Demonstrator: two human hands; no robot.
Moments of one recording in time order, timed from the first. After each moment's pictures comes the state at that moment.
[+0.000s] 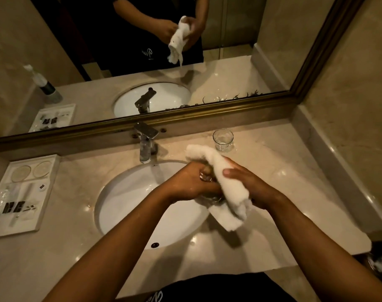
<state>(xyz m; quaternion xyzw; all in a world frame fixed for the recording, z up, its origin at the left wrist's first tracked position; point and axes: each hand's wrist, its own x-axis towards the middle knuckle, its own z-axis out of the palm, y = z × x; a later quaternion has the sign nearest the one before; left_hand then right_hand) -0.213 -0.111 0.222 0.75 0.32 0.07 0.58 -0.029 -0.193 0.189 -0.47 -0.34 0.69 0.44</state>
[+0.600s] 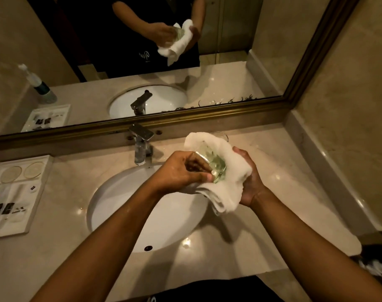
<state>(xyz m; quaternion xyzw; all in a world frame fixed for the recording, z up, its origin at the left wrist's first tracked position) -0.217 -0.098 0.232 0.71 0.33 0.17 0.59 -0.041 -0.179 0.203 -0.44 -0.16 0.66 0.59</state>
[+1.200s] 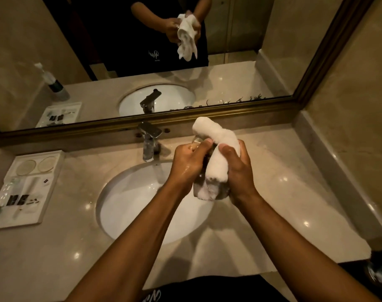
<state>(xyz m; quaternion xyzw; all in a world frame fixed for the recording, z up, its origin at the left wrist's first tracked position) -0.190 -0.117 0.240 0.54 0.49 0.34 0.59 -0.084 -0.172 0.214 -0.57 -0.25 0.44 0.64</state>
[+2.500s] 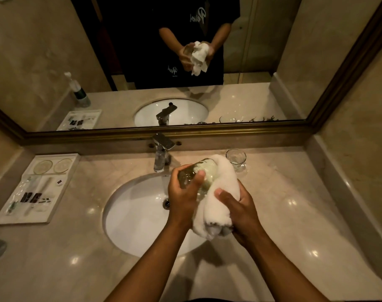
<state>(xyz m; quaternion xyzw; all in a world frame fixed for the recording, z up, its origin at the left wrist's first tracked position) -0.225 -0.142 0.194 0.45 0.46 0.51 0.58 -0.099 -0.203 0.192 -0.53 -0.31 0.52 0.59</state>
